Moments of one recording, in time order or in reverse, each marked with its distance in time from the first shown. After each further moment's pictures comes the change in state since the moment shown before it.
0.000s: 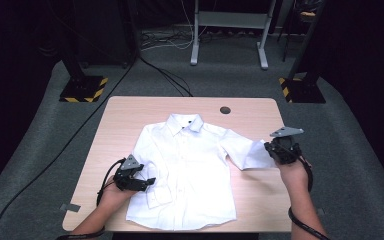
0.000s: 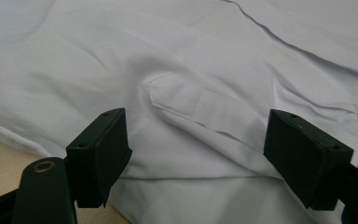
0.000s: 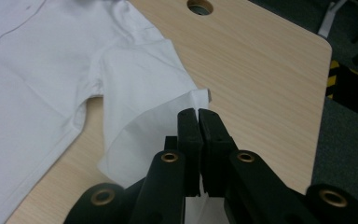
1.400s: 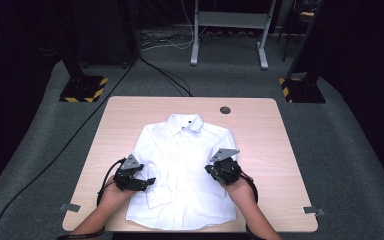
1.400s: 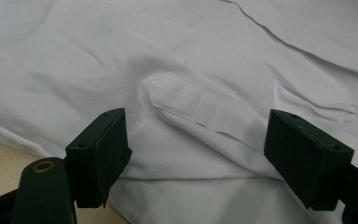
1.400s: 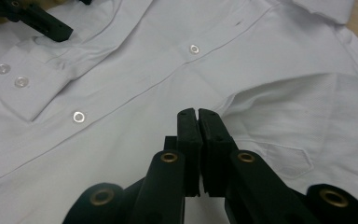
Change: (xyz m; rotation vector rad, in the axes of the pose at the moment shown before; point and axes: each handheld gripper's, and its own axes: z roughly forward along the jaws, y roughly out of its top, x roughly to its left) left arm 0.000 0.000 0.000 -0.001 0.001 -0.001; right arm 0.151 0.006 0.055 -0.047 0.378 -0.177
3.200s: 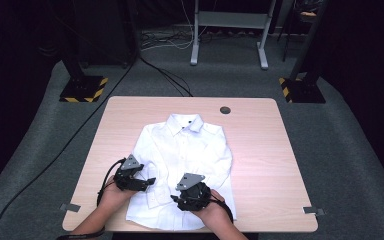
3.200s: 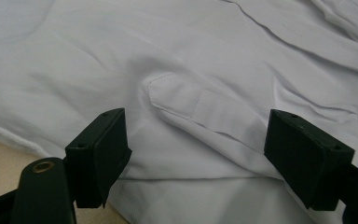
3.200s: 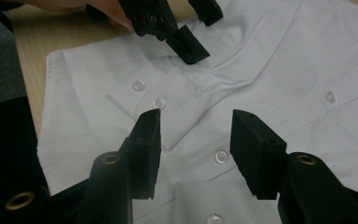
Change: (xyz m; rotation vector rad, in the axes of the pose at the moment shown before) left arm 0.000 0.000 0.000 0.002 0.001 0.003; right arm 0.108 0.013 0.017 -0.033 0.114 -0.154
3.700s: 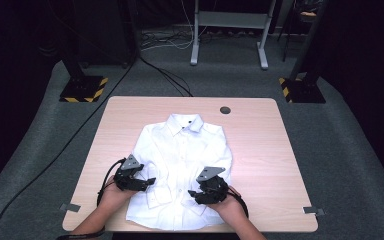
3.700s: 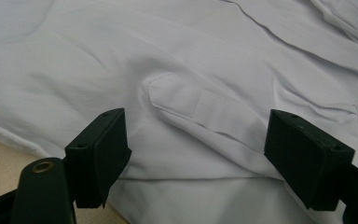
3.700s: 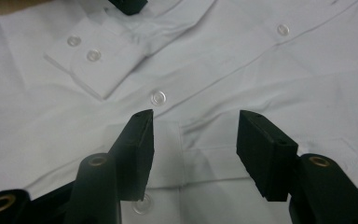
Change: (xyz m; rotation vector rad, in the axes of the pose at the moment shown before) left arm 0.000 0.000 0.000 0.001 0.000 -0.001; right arm -0.049 -0.040 -0.005 0.043 -0.011 0.117
